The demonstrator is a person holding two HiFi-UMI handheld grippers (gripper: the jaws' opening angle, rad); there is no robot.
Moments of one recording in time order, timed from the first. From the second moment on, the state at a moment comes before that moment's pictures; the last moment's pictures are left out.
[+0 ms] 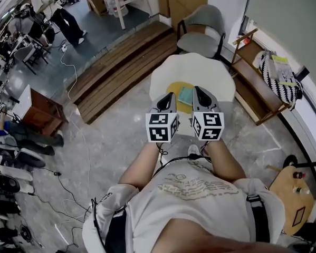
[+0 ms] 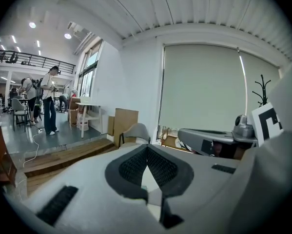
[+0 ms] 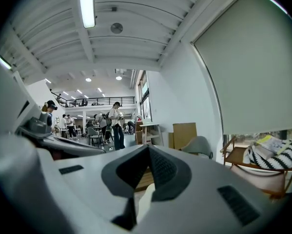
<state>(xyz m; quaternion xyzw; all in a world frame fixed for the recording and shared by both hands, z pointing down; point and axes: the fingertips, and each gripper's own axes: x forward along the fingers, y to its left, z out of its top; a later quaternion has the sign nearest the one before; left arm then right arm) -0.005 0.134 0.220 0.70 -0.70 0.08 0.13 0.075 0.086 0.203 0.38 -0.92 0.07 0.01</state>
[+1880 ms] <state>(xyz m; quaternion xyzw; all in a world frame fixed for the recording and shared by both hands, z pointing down) -0.060 -0.140 0.228 0.80 -0.58 0.09 0.17 0.031 -0.147 0.209 0.50 -0.86 0.07 0.04</state>
